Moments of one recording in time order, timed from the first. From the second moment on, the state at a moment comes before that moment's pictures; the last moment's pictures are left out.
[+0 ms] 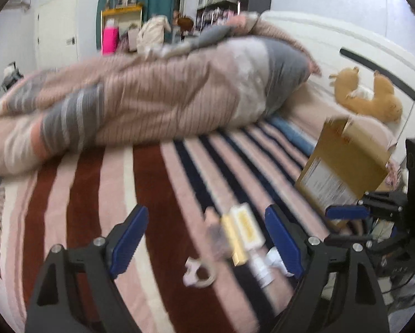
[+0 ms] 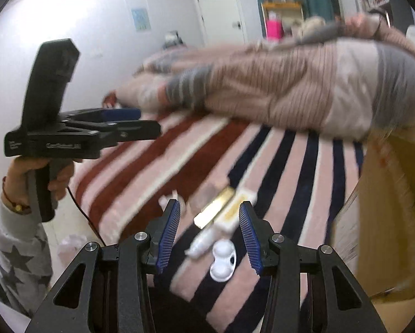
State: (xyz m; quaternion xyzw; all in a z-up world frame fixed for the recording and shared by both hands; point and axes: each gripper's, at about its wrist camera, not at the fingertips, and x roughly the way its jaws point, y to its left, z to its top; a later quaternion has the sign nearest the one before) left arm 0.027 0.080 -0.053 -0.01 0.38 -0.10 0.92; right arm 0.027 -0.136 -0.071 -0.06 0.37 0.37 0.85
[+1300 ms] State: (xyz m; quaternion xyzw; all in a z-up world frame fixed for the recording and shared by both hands) left arm 0.017 0.068 -0.109 0.01 0.40 -0.12 0.91; right arm 0.036 -0.128 -0.110 -0.11 0.40 0.34 0.84
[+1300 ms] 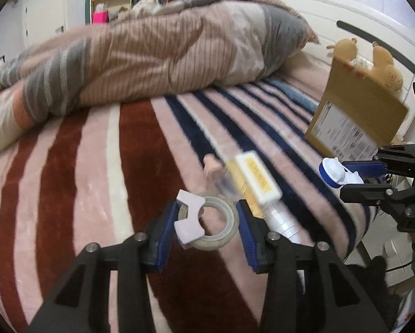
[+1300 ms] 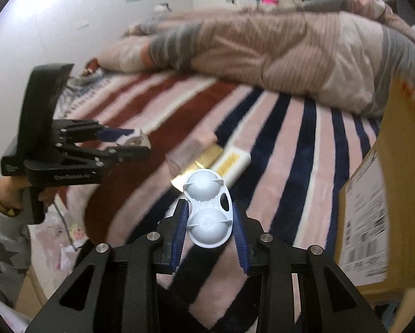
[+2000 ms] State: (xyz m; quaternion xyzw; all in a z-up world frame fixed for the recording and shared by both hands) left arm 0.038 -0.124 0.049 0.08 0.28 -0.27 0.92; right arm 0.027 -0.297 0.002 -0.02 0.26 0.26 0.93
